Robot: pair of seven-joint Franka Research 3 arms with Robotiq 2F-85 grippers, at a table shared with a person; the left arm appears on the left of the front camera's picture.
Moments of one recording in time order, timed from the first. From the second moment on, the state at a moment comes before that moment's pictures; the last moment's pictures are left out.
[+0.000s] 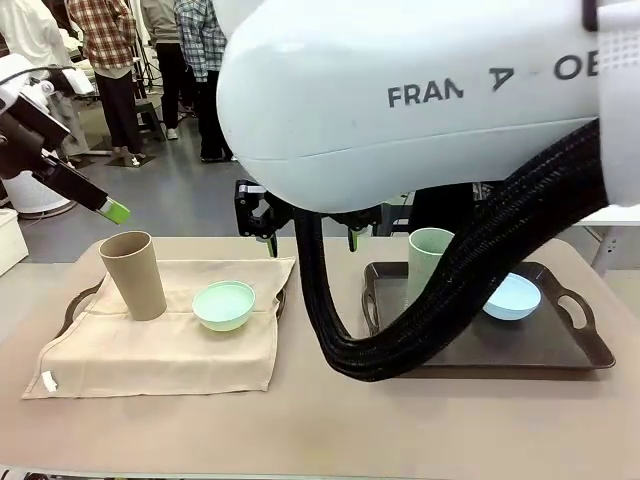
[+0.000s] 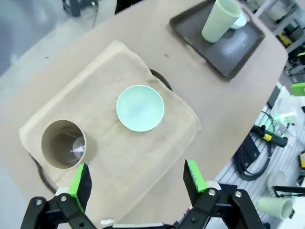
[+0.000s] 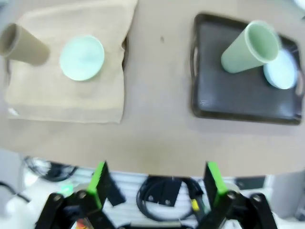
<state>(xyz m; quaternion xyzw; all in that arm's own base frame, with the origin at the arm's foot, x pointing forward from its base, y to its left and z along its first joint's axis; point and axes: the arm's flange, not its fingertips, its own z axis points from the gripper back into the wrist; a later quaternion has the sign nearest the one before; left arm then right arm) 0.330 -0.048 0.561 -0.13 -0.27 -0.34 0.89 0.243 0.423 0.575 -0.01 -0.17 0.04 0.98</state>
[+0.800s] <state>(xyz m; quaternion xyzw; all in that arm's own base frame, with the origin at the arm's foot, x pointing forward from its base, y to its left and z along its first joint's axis) 0.333 -0.050 0.548 -0.14 -0.28 -0.34 0.89 0.241 0.433 0.591 0.01 -0.20 0.04 0.98</state>
